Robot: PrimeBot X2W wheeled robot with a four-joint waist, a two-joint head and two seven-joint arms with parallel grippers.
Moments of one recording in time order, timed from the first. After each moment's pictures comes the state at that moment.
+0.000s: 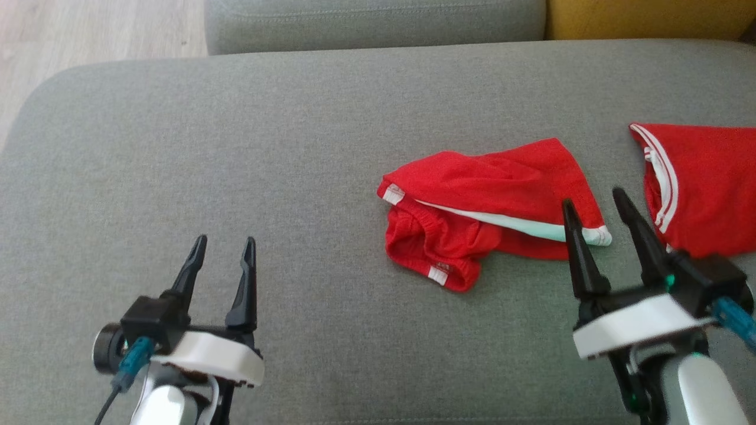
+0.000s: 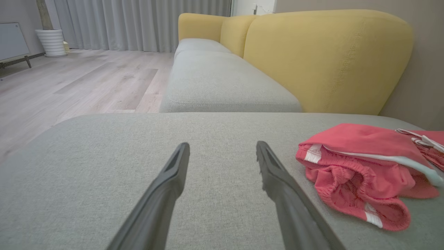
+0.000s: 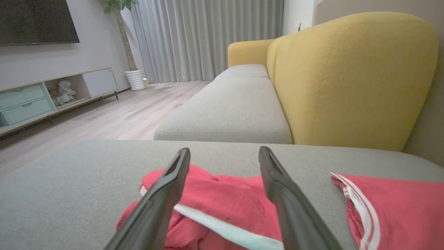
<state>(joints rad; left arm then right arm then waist) -0.02 0.16 -0.27 0.09 -0.25 0.08 -0.23 -0.02 -0.08 0.09 -0.10 0.15 0.12 0.02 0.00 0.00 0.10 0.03</state>
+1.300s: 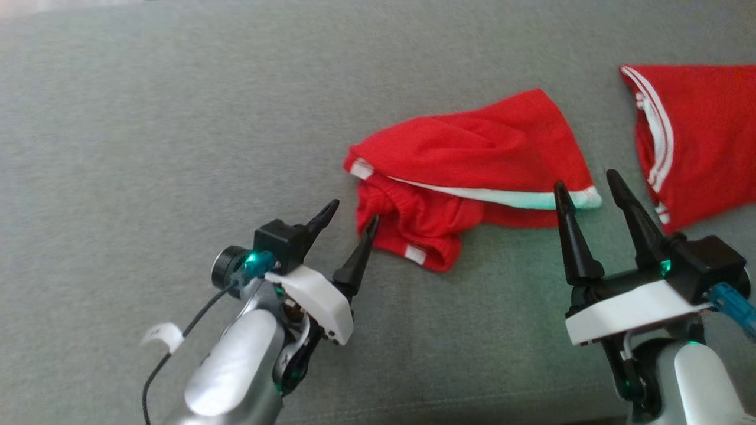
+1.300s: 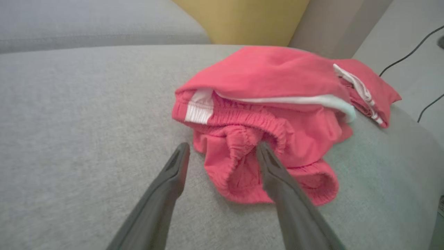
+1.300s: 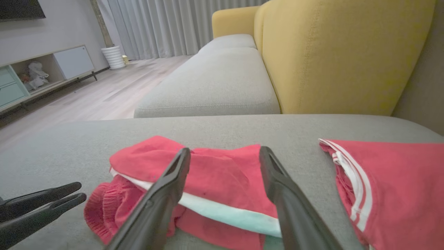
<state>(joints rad) -0.35 0.06 -0.54 0.42 -0.31 -0.07 -0.15 -0.04 -0.05 0.09 -0.15 0.13 0.12 0.07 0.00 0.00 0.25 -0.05</state>
